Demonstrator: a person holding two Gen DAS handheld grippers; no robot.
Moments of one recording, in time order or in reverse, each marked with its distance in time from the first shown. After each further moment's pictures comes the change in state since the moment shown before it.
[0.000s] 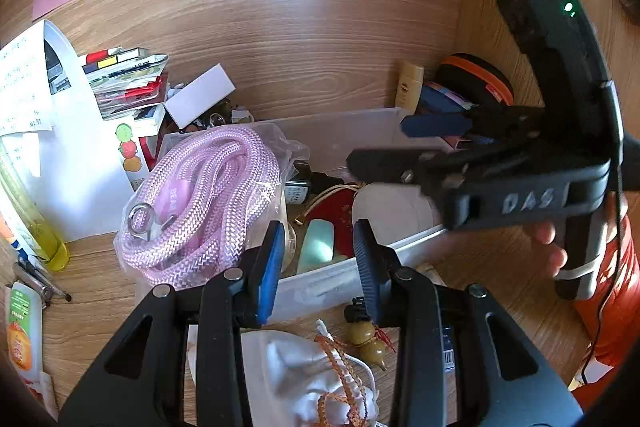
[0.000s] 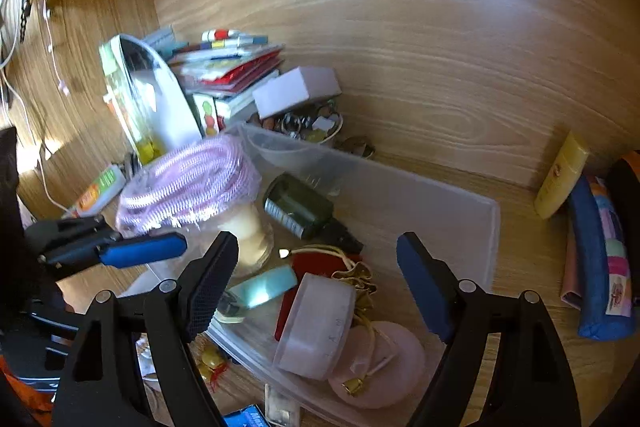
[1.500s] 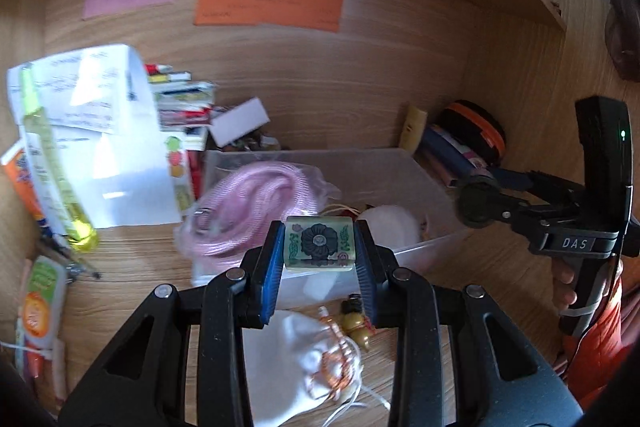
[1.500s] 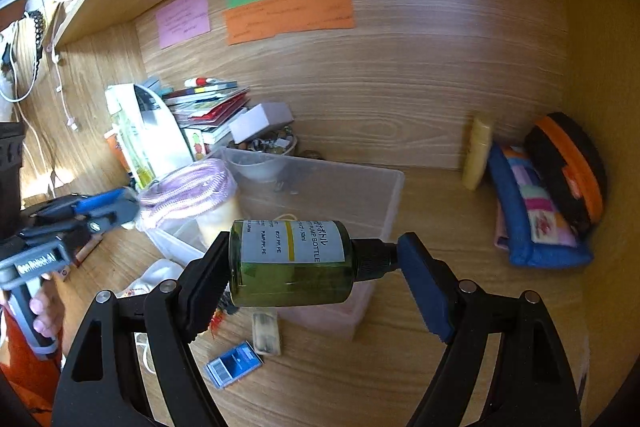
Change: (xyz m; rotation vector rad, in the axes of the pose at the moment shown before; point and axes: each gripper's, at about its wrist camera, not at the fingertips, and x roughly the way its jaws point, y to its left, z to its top) left arm -0.054 0.012 0.003 -0.104 -0.076 -0.002; right arm -0.086 -0.013 -0.036 0.092 -0.121 -0.087
